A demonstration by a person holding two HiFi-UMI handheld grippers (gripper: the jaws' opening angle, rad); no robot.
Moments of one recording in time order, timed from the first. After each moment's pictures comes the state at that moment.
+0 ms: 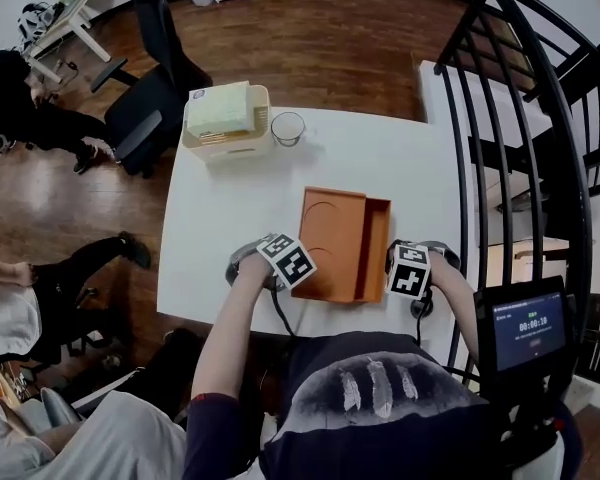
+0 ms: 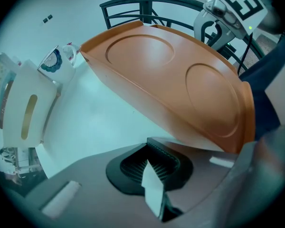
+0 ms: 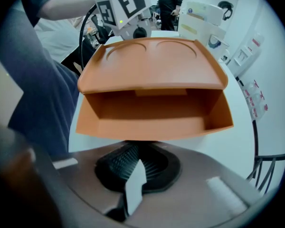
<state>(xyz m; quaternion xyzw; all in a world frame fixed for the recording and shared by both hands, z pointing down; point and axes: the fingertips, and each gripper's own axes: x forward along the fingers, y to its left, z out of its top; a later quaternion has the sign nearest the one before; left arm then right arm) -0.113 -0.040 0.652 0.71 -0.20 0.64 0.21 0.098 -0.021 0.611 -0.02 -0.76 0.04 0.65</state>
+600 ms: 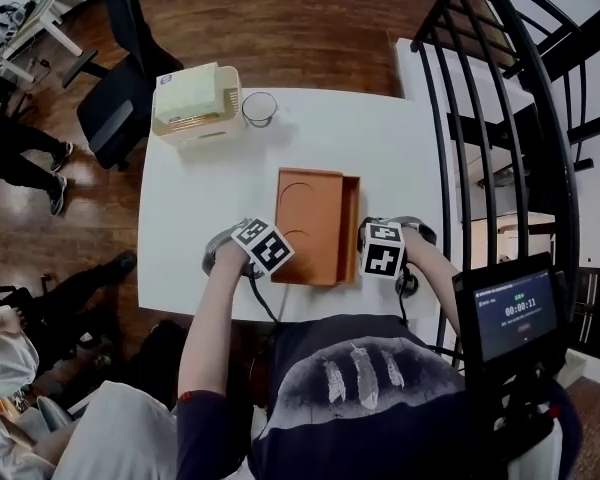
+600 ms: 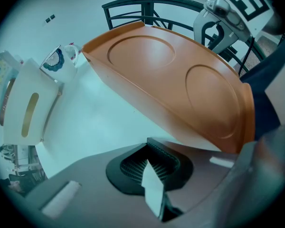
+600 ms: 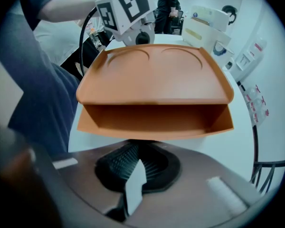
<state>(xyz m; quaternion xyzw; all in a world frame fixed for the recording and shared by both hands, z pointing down) -0.109 -0.038 0.646 0.71 -0.21 0.64 0.21 0.079 -0.019 0.604 -0.03 -0.76 0.03 0.64</state>
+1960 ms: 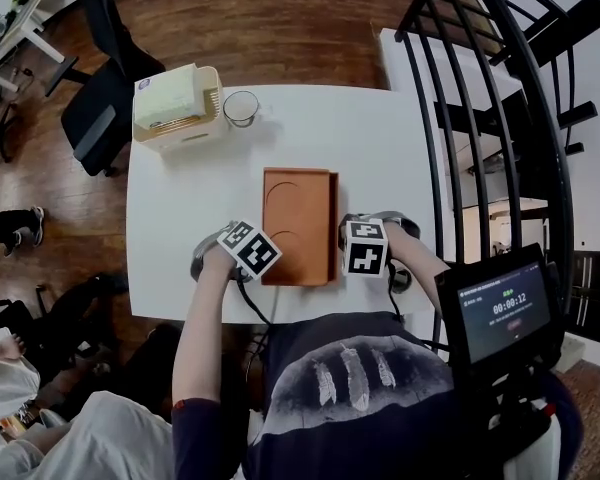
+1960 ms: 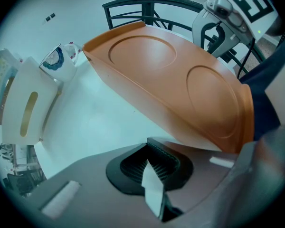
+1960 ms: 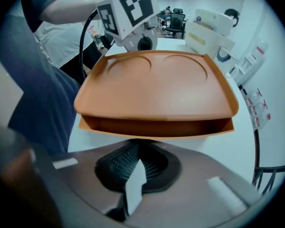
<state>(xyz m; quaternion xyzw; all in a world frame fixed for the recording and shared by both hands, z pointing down) -0.106 -0.032 0.640 0.71 -0.21 0.64 0.22 0.063 -0.014 0.598 -0.04 -0.78 0.02 0.63</state>
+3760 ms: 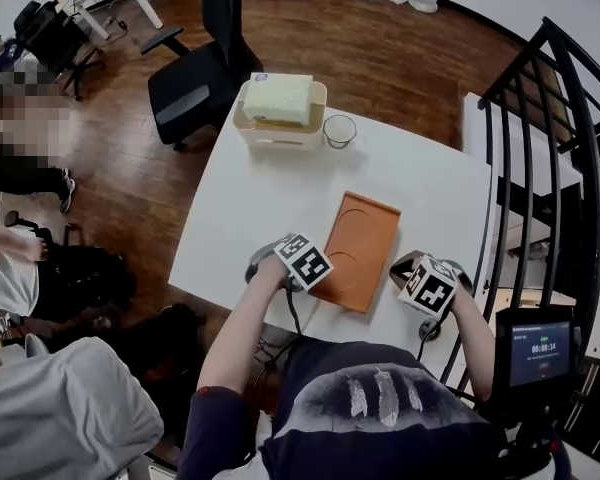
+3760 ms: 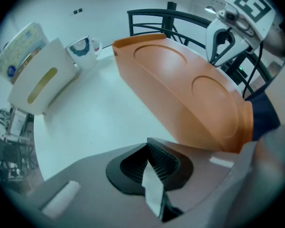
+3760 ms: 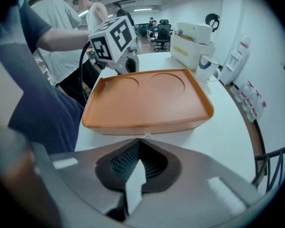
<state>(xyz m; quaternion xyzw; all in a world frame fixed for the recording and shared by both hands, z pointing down) -0.118 -0.034 0.645 0.72 -0.29 0.57 0.27 0.057 -0.031 0.572 0.01 -0.81 0.06 0.58</state>
